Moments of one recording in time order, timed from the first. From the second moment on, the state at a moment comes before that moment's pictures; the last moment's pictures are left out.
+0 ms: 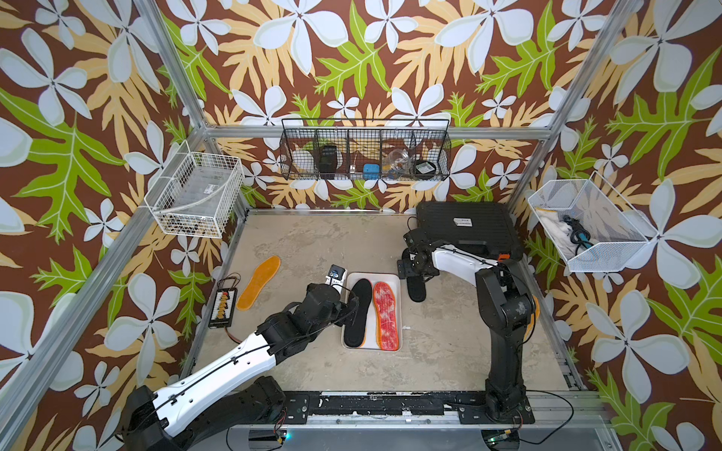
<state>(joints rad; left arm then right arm) -0.83 0.94 0.75 -0.44 -0.36 -0.25 0.41 2.08 1.48 -0.61 0.16 0.29</state>
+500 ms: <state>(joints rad) -0.83 0.94 0.75 -0.43 -0.35 -0.25 0.42 2.12 1.50 -0.53 0.17 0.32</state>
